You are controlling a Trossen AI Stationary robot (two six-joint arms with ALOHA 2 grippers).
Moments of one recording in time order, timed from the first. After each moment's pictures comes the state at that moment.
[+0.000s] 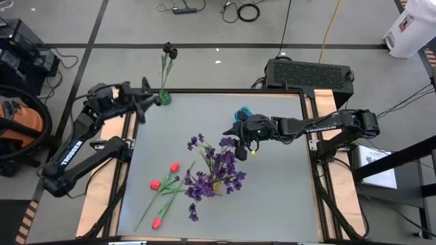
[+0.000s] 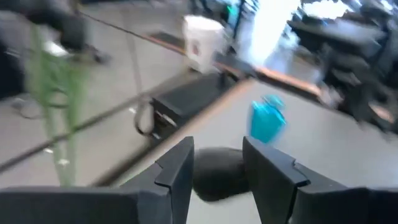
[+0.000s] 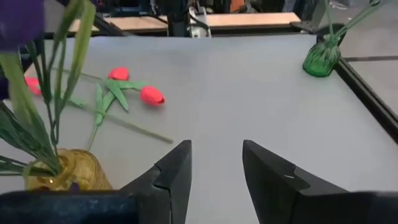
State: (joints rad) left arm 0.99 0.49 0.71 -0.49 0.45 0.01; right arm -0.04 1.46 0.97 0.03 0.03 0.05
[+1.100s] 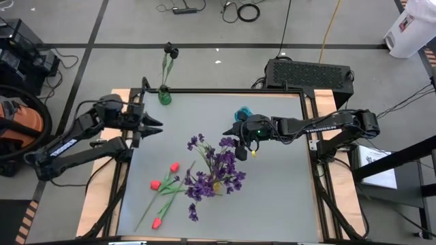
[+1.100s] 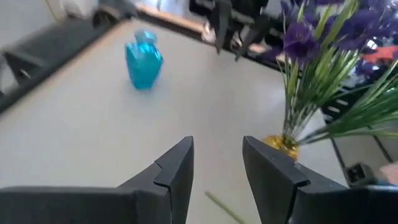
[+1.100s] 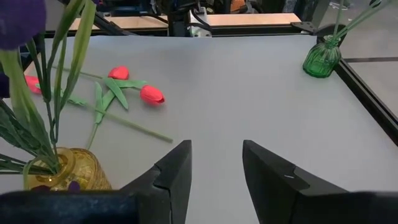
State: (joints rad) left arm 0.59 0.49 0.71 -0.66 0.55 -0.07; right arm -0.04 1.46 0.97 0.02 0.03 0.04
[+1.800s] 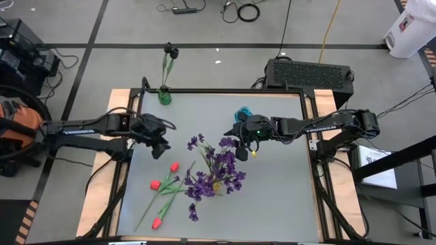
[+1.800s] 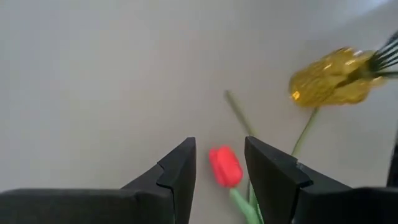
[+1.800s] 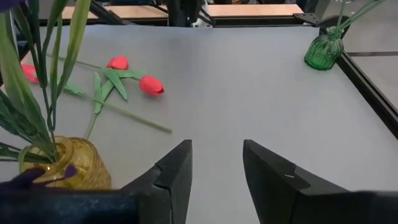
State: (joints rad) left arm 0.14 0.81 0.71 -0.82 0.13 -0.51; right arm -0.04 1.46 0.97 -0.01 0.03 0.03
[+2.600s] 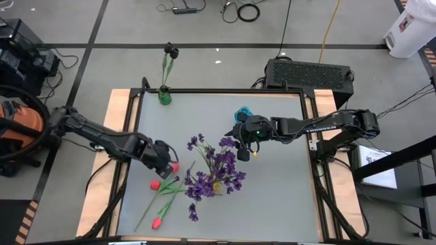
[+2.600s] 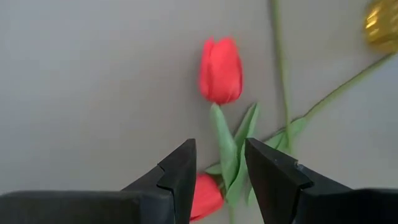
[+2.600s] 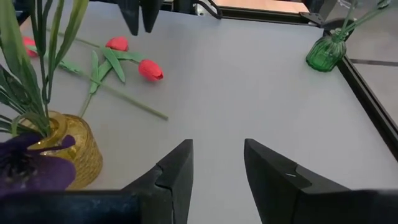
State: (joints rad) left arm -0.31 1.10 0.71 -0.87 0.03 -1.22; right arm -0.04 1.46 0.97 -0.04 0.02 -0.08
